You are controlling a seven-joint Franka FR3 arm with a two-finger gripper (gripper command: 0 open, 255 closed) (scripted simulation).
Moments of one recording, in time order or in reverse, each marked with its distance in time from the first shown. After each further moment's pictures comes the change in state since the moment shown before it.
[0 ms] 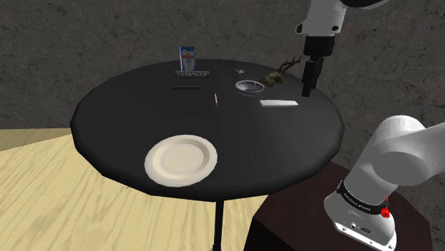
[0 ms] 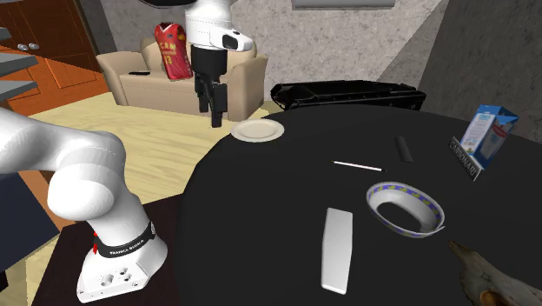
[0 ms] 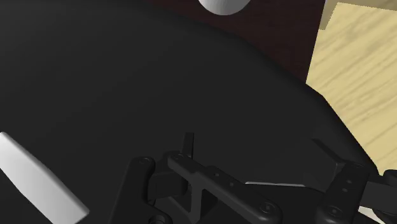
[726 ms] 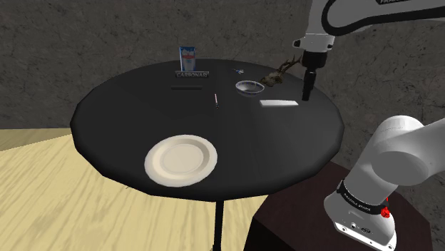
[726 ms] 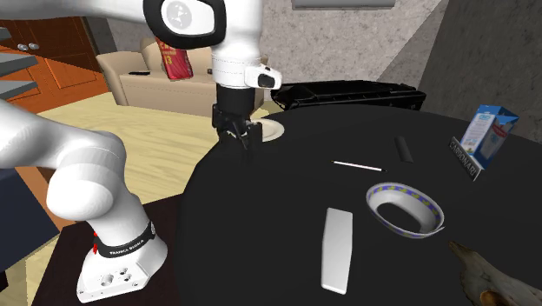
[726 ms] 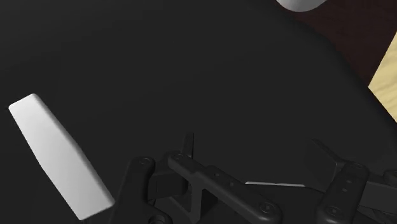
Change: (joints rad) arm -0.014 0.081 -0.212 -0.087 -0.175 0.210 -0.339
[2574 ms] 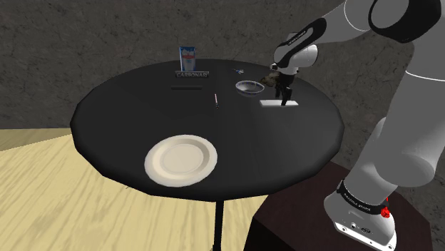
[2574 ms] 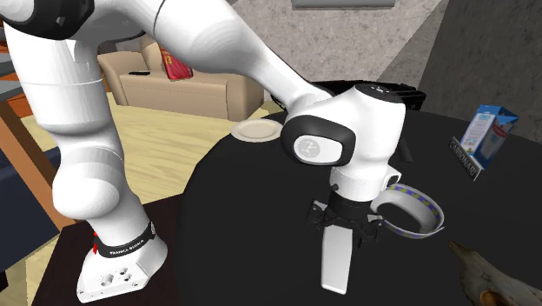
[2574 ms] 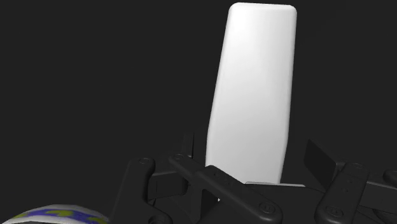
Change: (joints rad) arm 0.094 0.869 -0.442 0.338 0.262 0.582 -1.008
